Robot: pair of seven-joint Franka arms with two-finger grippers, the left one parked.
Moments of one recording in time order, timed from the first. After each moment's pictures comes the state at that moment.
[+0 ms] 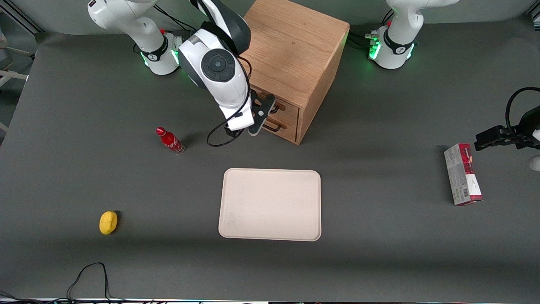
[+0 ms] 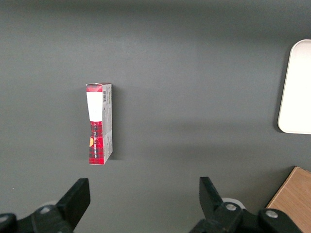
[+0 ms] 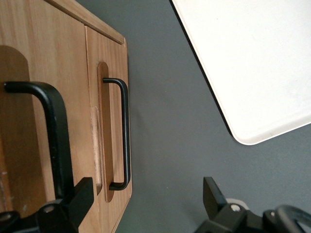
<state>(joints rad) 0.65 0.31 0.08 -1.70 0.08 1.90 -0.35</state>
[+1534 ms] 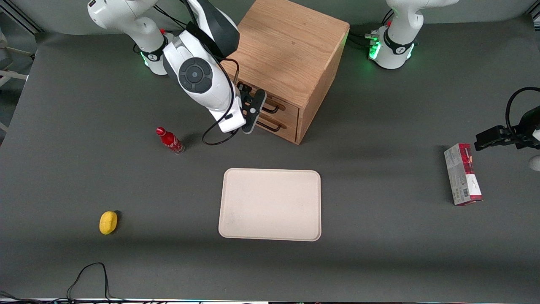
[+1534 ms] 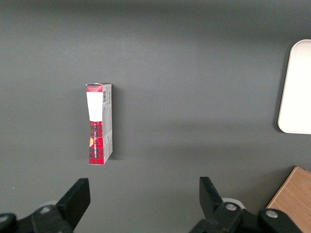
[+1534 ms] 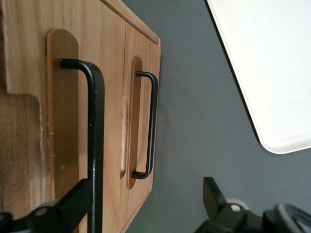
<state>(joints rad) 0.65 0.29 0.03 -1.71 0.25 1.84 -0.53</state>
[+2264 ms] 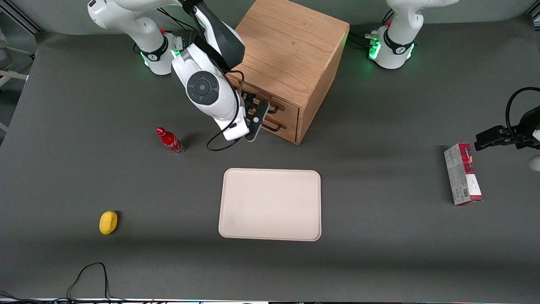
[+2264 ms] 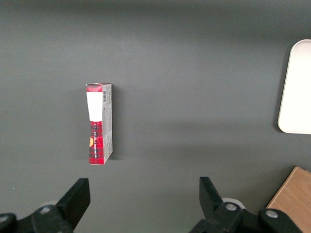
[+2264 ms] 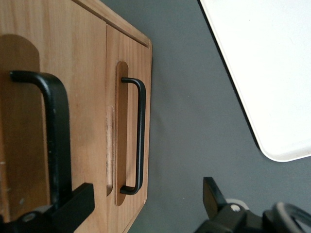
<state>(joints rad) 0.65 0.33 0.03 -1.71 0.26 1.90 -0.52</state>
